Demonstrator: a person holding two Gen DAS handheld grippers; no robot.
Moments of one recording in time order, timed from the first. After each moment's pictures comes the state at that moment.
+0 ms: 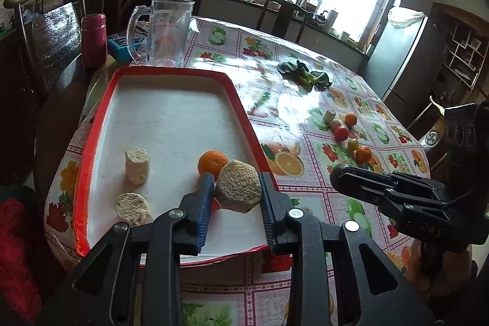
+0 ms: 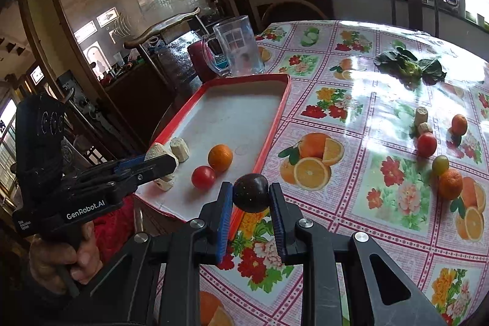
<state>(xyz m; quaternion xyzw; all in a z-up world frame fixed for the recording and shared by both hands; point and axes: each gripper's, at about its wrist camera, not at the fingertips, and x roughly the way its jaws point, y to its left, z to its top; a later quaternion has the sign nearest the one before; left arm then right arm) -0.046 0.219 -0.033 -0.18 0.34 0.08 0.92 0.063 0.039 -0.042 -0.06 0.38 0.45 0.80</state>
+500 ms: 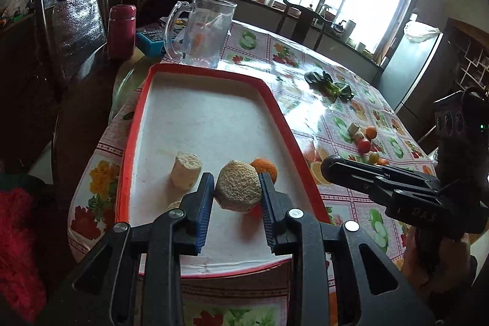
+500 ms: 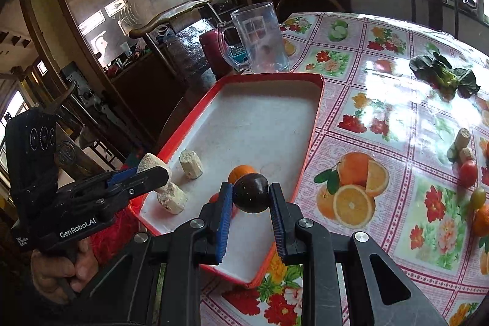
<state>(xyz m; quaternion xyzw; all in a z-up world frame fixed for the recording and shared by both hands) -0.055 0.266 -0.040 -0.20 0.34 0.11 0.91 0.082 0.107 -0.050 -0.08 0.40 0.47 0.78</state>
